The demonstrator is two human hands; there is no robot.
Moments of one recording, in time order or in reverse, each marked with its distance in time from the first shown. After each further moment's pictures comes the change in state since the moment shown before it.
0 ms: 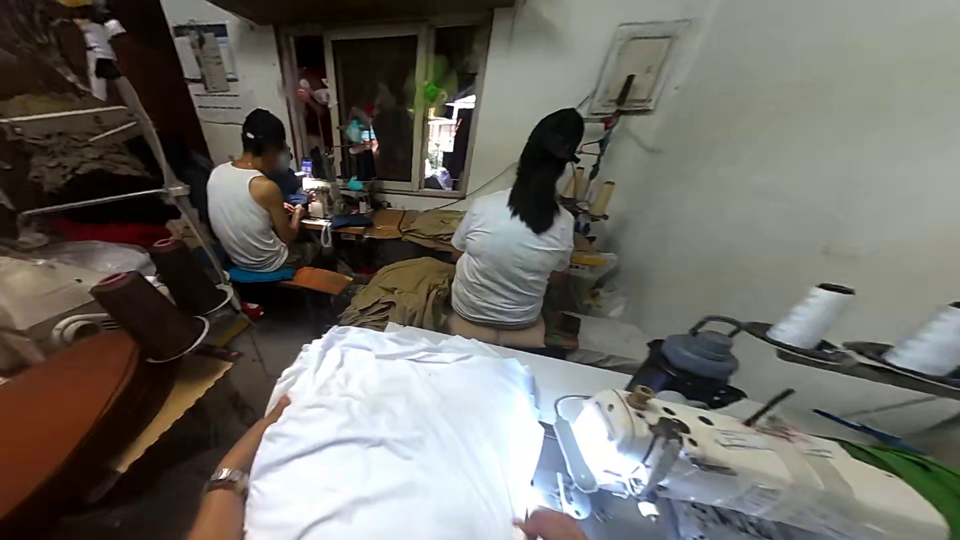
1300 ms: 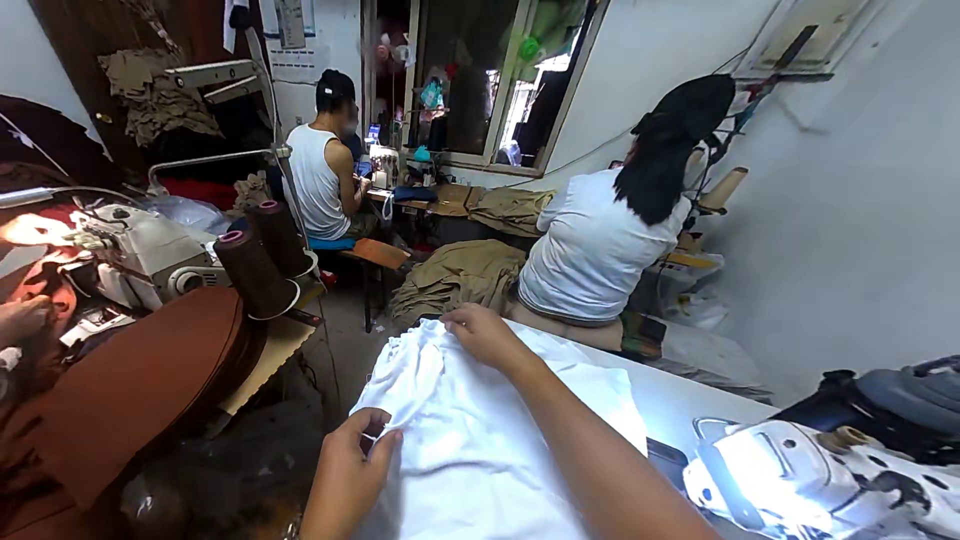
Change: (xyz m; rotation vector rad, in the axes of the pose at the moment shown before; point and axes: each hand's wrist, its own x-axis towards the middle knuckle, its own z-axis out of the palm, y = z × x) left_hand -0.117 0.035 -0.010 0.307 0.155 0.415; right_hand 0.277 -0.001 0.176 -0.341 -0.654 0.078
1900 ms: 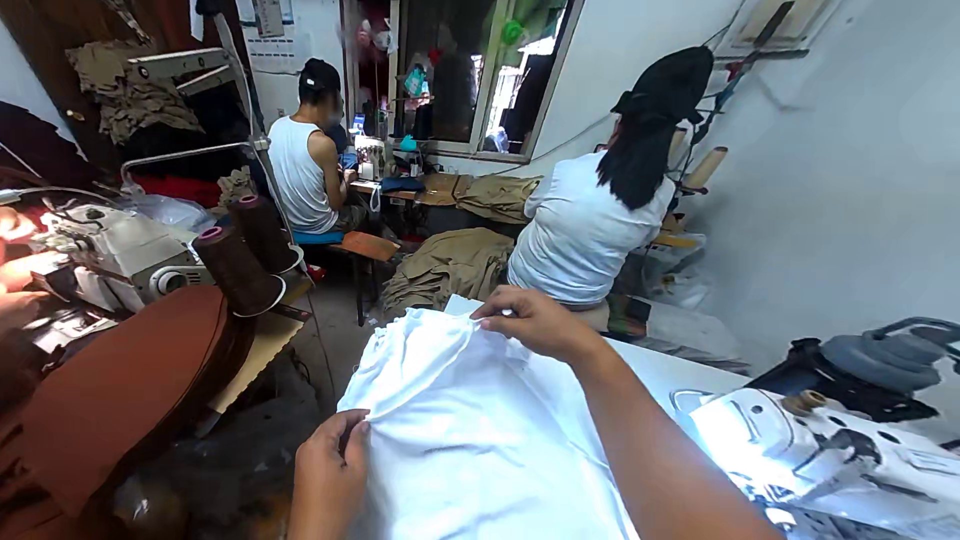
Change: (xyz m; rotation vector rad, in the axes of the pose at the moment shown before) left_hand -0.020 0.006 0.006 0.052 0.213 0.049; right_hand -0.062 0.016 -0.064 0.201 0.016 -0.120
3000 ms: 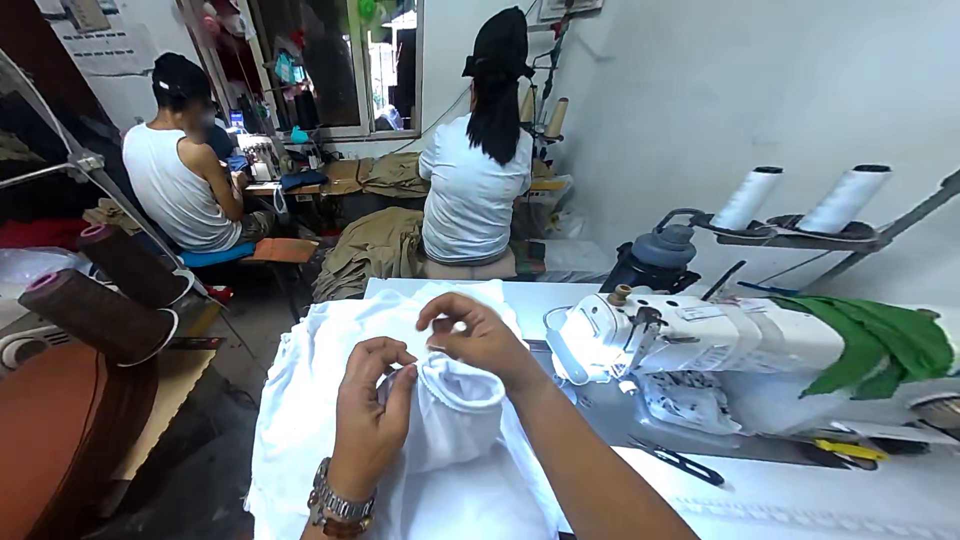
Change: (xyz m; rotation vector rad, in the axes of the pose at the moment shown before) left_hand 0.017 0.068 0.096 -0.565 -0.269 0.515; right_hand -0.108 -0.005 0.031 0.600 0.372 -0.142
